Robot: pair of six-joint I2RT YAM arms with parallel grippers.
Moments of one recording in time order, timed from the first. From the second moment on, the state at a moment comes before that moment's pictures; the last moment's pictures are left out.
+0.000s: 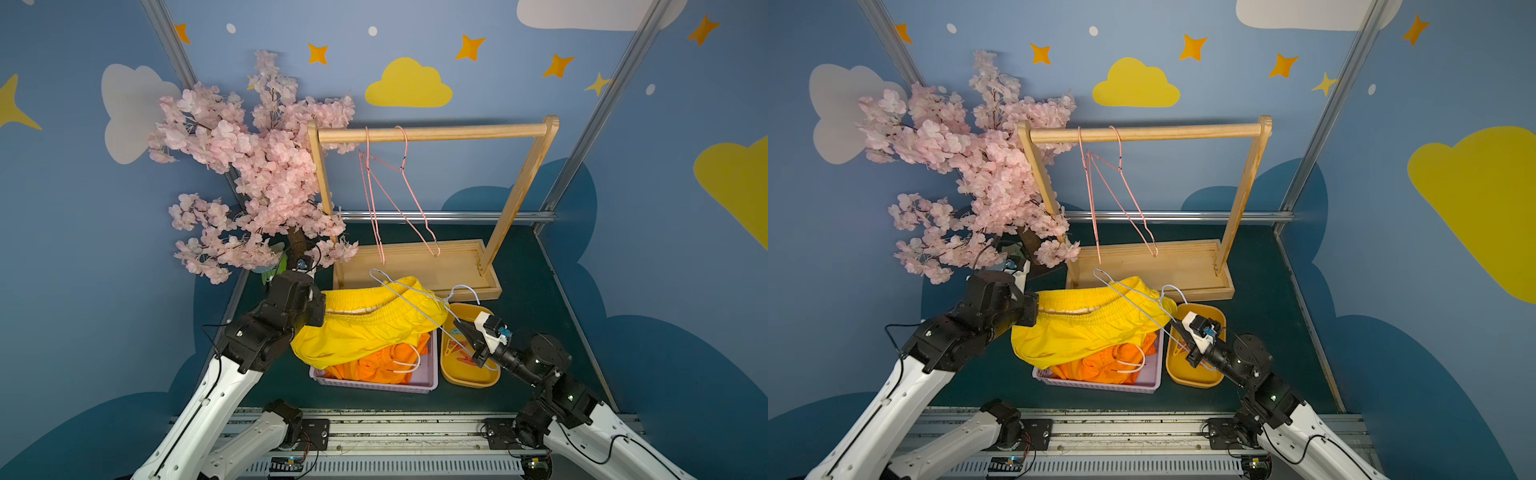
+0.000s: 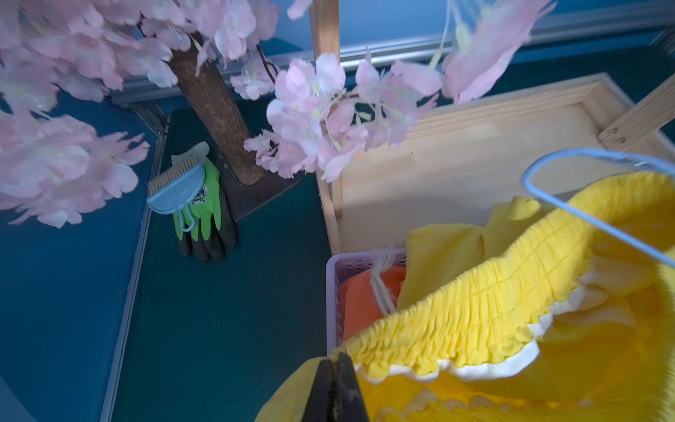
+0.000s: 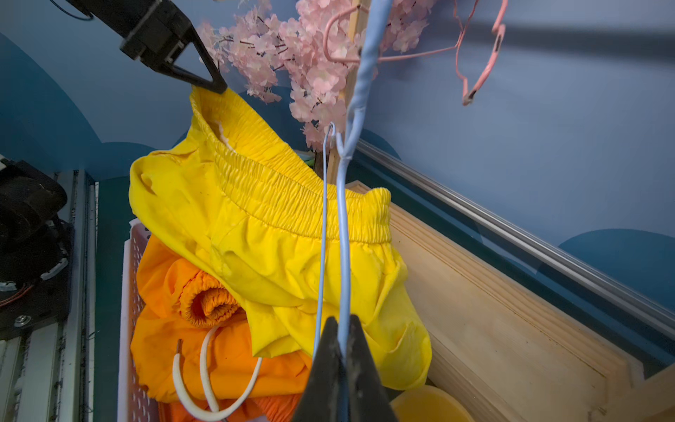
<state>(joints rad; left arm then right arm) -0.44 0.85 1.13 -0.95 -0.29 -0.21 0.78 0.47 0.41 -0.04 -0.15 -0.17</state>
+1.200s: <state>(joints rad) -0.75 1.21 0.80 -0.28 -0.03 -0.27 0.75 0.56 0.45 -0.09 -0.08 0.00</state>
